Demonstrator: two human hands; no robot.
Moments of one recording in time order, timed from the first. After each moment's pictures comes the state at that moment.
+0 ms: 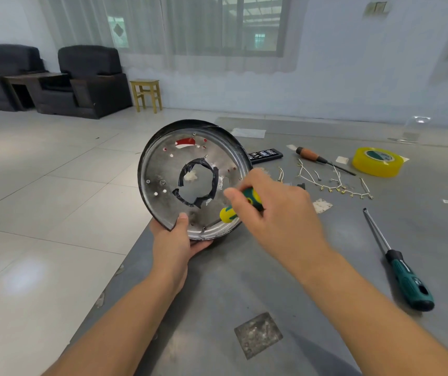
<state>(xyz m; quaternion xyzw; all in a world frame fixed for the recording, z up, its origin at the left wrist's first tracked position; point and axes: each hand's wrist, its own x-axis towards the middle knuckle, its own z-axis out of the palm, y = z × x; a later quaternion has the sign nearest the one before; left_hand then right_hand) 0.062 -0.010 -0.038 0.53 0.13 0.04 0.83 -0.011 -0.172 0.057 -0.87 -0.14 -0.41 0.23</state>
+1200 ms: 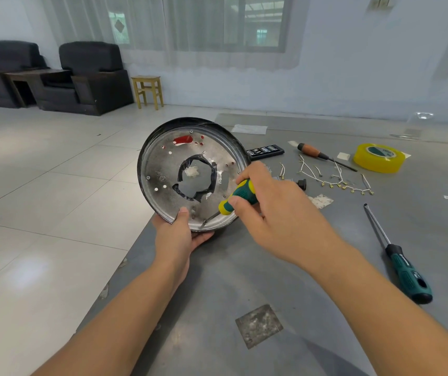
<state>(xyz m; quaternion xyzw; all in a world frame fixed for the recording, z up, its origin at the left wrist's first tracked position) 0.062 -0.012 -0.032 0.52 0.15 0.02 0.84 -0.022 -0.178 0.068 -0.91 -0.20 -0.26 0.24</state>
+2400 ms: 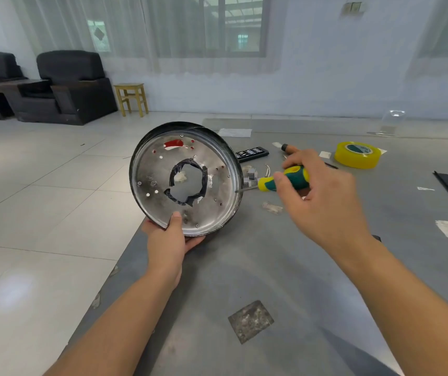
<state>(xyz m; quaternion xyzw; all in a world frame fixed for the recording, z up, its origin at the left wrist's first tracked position) 0.069 -0.013 -0.046 0.55 0.12 0.05 0.83 -0.036 -0.233 0.067 -0.85 -0.06 -0.46 0.25</state>
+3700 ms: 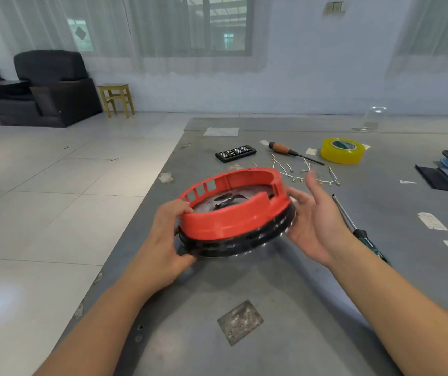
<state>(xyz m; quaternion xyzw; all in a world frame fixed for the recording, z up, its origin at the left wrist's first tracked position) 0.057 0.017 -0.045 0.80 -0.37 0.12 0.46 -0.013 -0.275 0.013 -0.48 0.11 -0.03 0.87</state>
